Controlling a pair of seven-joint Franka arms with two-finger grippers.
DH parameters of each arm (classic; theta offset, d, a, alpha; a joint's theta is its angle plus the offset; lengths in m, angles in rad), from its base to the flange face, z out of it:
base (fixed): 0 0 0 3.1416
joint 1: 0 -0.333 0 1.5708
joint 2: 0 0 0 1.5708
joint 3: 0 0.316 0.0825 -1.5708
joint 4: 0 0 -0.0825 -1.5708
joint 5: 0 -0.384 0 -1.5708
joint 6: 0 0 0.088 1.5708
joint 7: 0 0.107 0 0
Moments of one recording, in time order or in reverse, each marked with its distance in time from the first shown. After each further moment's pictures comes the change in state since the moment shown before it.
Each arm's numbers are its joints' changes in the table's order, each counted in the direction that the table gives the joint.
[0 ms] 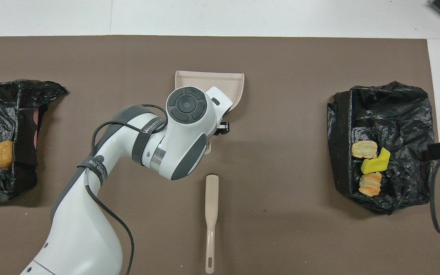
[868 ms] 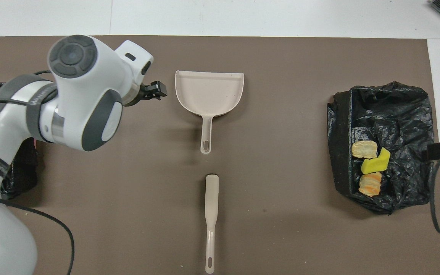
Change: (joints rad) left arm -0.252 -0.122 0.036 -0.034 -0.042 -0.112 0.118; right arm 0.000 0.000 0.000 0.000 0.000 0.000 0.000
